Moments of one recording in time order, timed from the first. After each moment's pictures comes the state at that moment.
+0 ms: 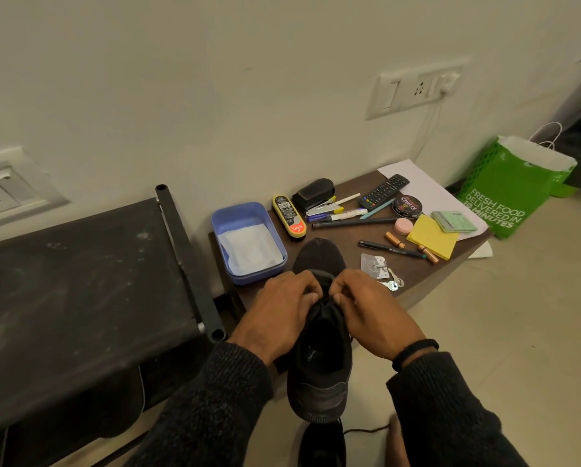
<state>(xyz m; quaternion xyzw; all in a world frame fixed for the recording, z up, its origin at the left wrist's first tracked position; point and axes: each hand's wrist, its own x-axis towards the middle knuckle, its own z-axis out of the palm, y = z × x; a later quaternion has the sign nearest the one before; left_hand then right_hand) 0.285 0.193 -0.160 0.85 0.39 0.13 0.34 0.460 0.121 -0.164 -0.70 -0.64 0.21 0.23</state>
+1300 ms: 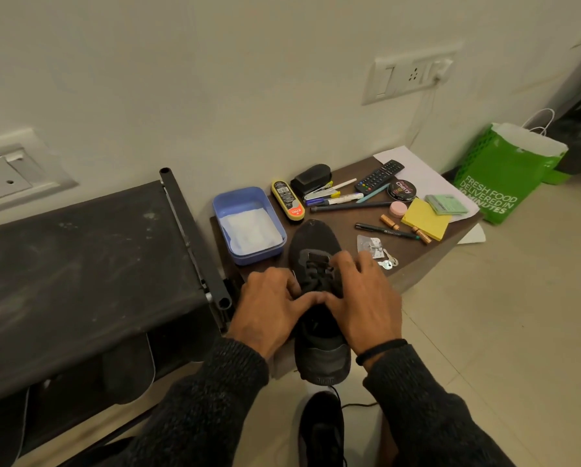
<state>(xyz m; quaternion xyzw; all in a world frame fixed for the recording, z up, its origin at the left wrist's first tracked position) 0.268 0.158 -0.148 0.77 0.51 0.14 0.34 0.415 0.097 -0.167 -0.82 -0.56 0.02 0.15</state>
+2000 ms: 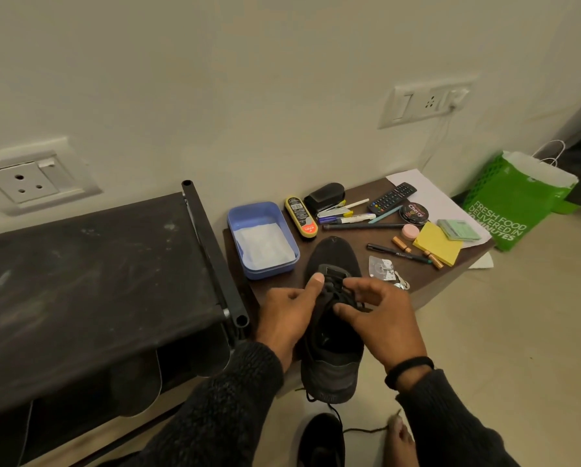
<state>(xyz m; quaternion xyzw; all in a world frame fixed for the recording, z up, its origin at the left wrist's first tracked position) 0.283 0.167 -0.151 0.43 0.56 0.23 0.67 0.418 0.098 -0.147 -0.78 -0.41 0.27 0.39</state>
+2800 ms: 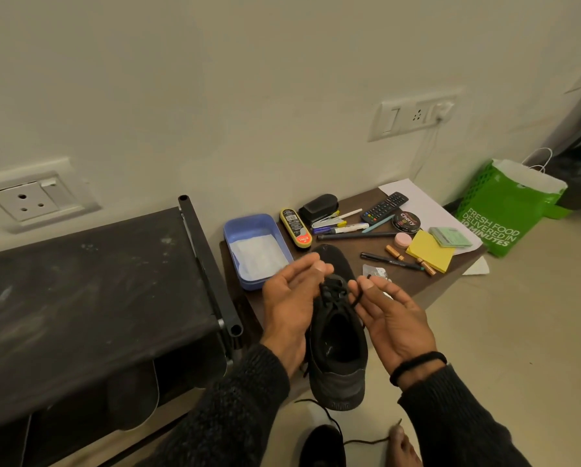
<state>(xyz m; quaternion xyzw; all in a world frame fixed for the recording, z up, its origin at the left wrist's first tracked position) 0.304 0.163 -0.128 0.33 0.41 0.44 0.73 0.434 0.100 -0.138 -0.47 -0.03 0.49 0.73</state>
